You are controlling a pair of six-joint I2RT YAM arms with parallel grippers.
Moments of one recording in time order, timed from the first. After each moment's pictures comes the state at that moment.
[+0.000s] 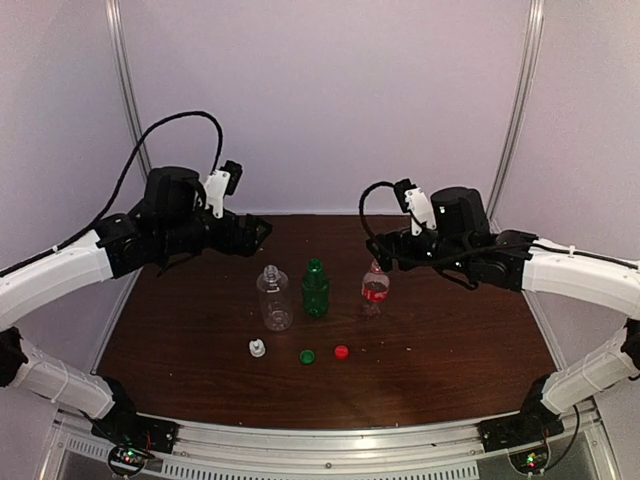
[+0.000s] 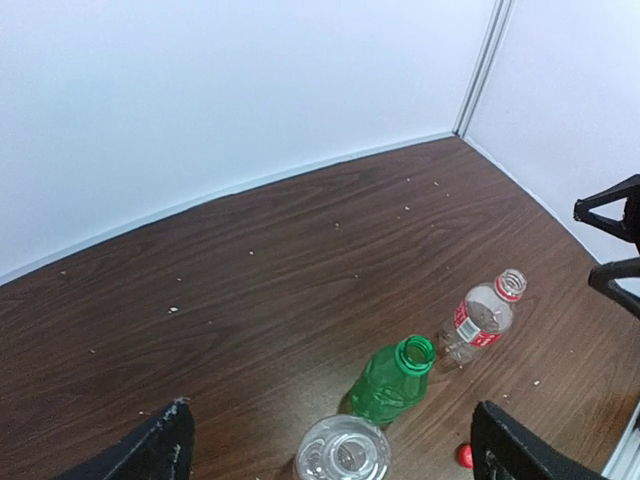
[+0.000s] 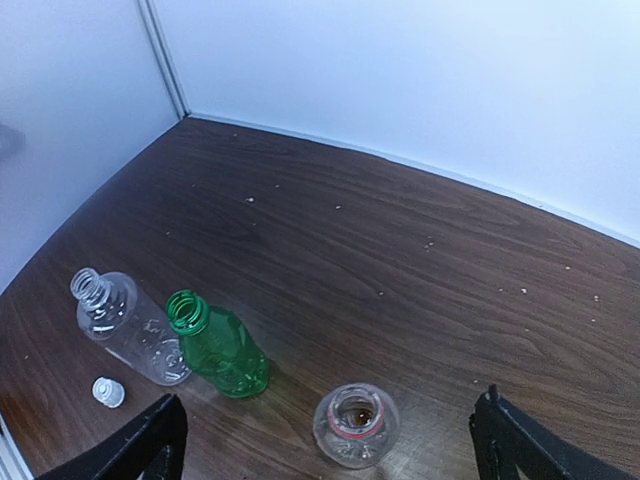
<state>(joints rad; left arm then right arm) -0.74 1.26 1.11 -0.27 -0.10 -0.18 0.80 1.32 1.03 -0.13 0.19 0.21</state>
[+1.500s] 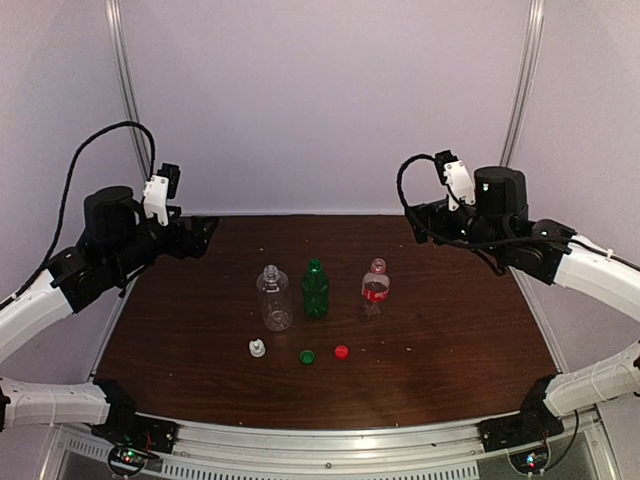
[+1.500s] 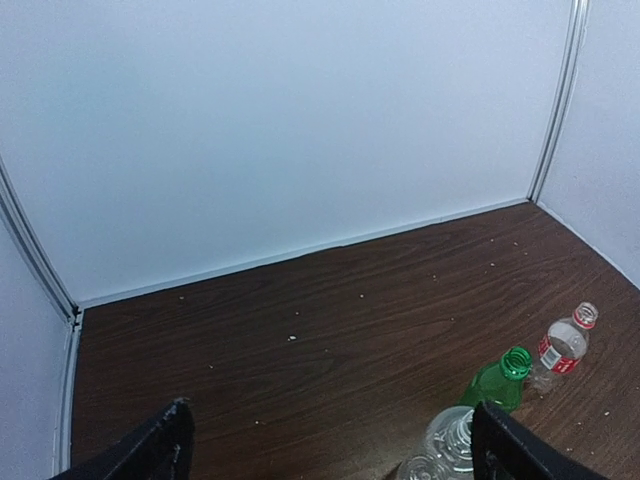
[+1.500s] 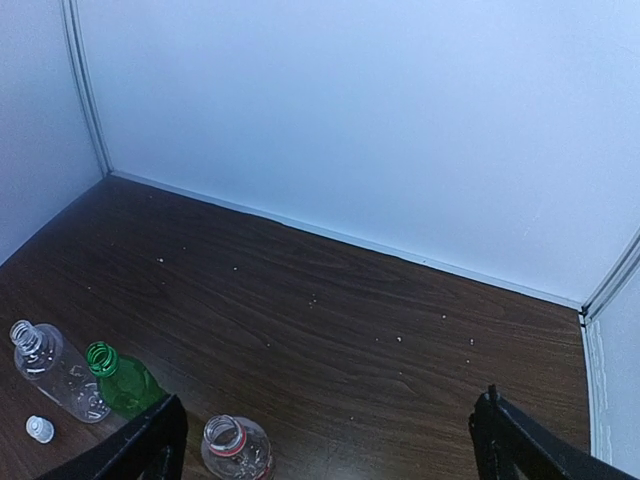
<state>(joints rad) -0.58 0.92 0.88 -0.18 -0.18 -0.06 0.69 1.17 1.07 -0.20 0.34 0.07</state>
